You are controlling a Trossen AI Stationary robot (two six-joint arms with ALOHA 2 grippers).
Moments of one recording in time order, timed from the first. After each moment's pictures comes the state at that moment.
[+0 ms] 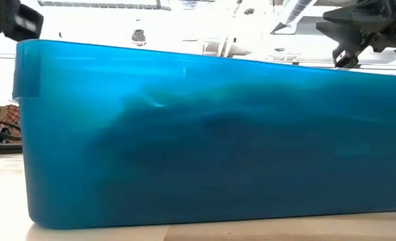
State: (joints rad) left arm -0.80 0.00 0.09 0.12 -0.26 -0.07; right arm 0.43 0.68 0.07 0.75 0.40 0.25
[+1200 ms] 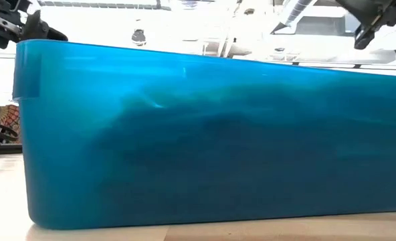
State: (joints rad) left arm -0.25 0.00 0.01 0.18 0.26 -0.19; right arm 0.46 0.05 0.17 0.26 0.57 0.15
